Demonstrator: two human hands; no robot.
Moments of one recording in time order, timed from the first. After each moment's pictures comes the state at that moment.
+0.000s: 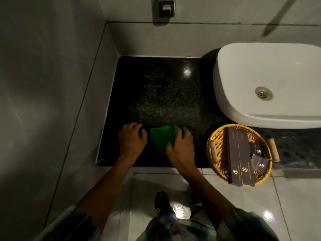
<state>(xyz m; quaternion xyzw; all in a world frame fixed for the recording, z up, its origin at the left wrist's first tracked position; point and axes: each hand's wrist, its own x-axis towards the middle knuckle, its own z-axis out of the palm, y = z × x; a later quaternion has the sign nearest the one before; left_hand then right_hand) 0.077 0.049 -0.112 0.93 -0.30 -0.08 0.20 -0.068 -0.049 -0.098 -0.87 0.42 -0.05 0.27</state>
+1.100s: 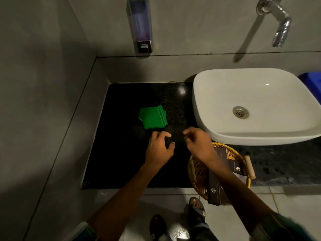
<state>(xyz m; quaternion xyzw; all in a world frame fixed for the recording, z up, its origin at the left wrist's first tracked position) -0.009 -0.066 -0.041 0.87 -0.34 -0.19 0.31 -0.110 -0.186 -0.012 -0.84 0.38 -0.08 0.36</state>
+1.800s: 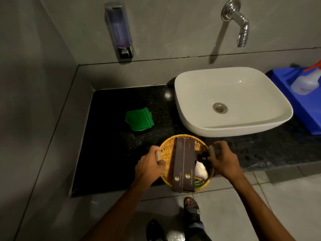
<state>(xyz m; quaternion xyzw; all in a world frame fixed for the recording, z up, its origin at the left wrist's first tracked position) -0.050 -0.031 -0.035 0.88 -0.33 -0.26 0.24 -0.241 -0.188 -0.020 -0.75 0.55 -0.09 0.36</state>
